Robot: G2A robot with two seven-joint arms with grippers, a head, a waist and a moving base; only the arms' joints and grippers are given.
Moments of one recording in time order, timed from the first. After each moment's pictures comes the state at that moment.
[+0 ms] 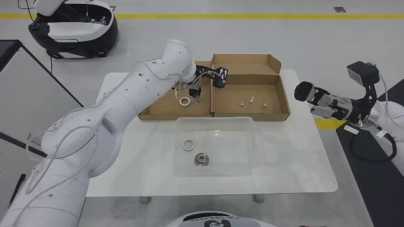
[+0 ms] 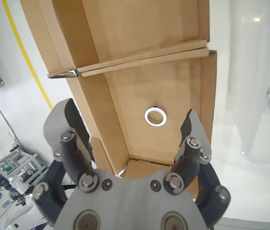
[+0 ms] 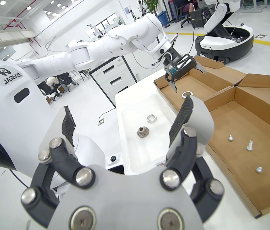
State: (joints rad) left arm 0.30 -1.42 -0.28 -0.82 1.30 -1.01 -0.45; right arm -1.43 -0.46 1.35 -1.61 0.56 -1.01 0.81
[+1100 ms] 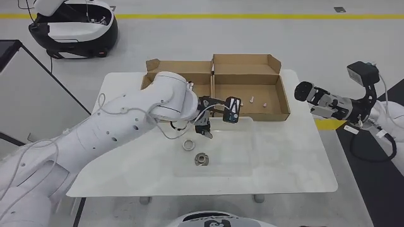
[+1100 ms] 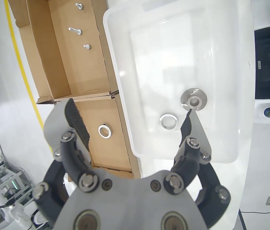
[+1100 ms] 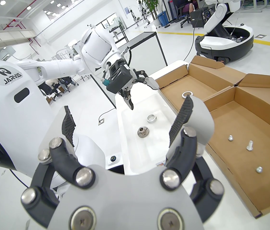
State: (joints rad) left arm 0.53 -1.06 -0.42 -1.74 0.73 -0.71 -1.09; right arm -1.43 -0.46 1.35 -1.61 0.56 -1.01 0.81
